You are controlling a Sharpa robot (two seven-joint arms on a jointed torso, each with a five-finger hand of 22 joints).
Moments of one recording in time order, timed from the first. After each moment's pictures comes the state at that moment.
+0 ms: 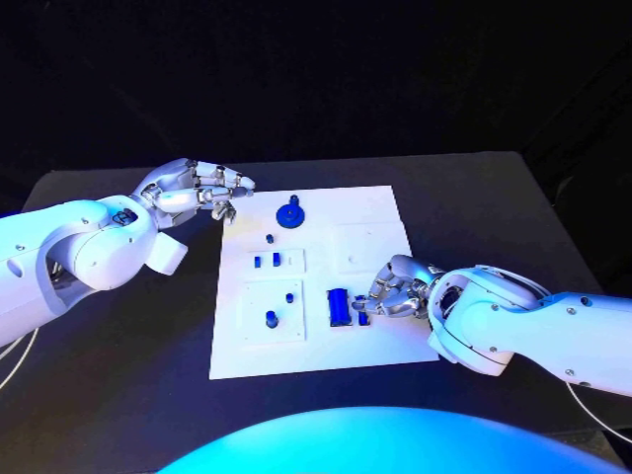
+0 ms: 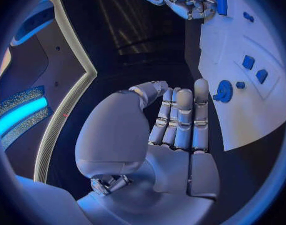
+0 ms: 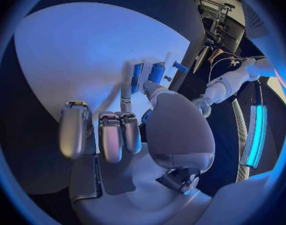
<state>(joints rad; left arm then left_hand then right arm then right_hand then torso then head) 1.20 -0.95 -0.03 1.52 -0.26 -0.03 0.24 1.36 -0.17 0.59 0.02 0.32 0.91 0.19 0.29 0.36 0.82 0.13 0.63 0.21 1.10 0.05 1.28 0.56 0.17 0.91 0.15 1.04 0.71 1.03 -0.96 -0.13 1.89 -1.19 -0.42 -0.62 1.13 -0.19 0.28 0.29 0.19 1.05 0.05 0.45 0.48 1.46 -0.02 1.57 1.31 1.47 -0.08 1.57 1.31 0.06 1.46 0.03 1.29 1.31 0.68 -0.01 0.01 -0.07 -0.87</state>
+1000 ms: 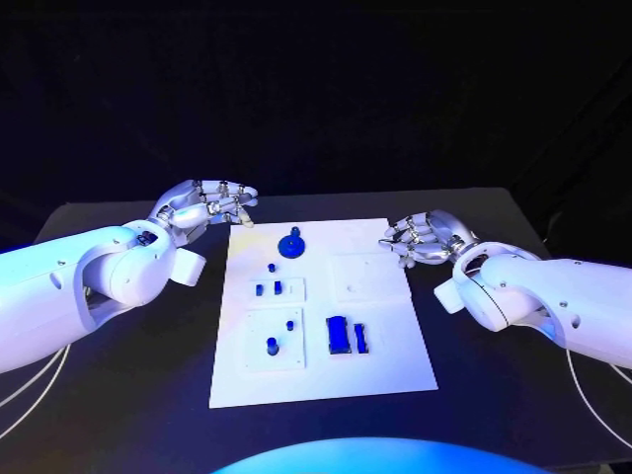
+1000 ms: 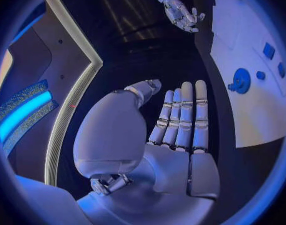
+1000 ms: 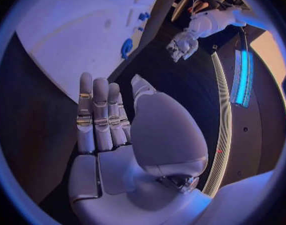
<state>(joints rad) 1.18 -0.87 -0.05 1.41 -0.13 -0.14 0.35 1.31 -0.19 0.52 0.09 0.31 0.82 0.20 0.31 0.35 0.82 0.16 0.56 0.12 0.81 0.11 0.88 0.29 0.17 0.75 0.21 0.67 0.49 1.12 -0.90 -0.11 1.53 -0.60 -0.59 0.05 1.41 -0.12 0.12 0.29 0.19 0.80 0.18 0.37 0.42 0.97 0.11 0.54 0.88 1.12 0.04 0.78 0.67 0.17 1.06 0.15 0.12 0.90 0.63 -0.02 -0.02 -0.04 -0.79</state>
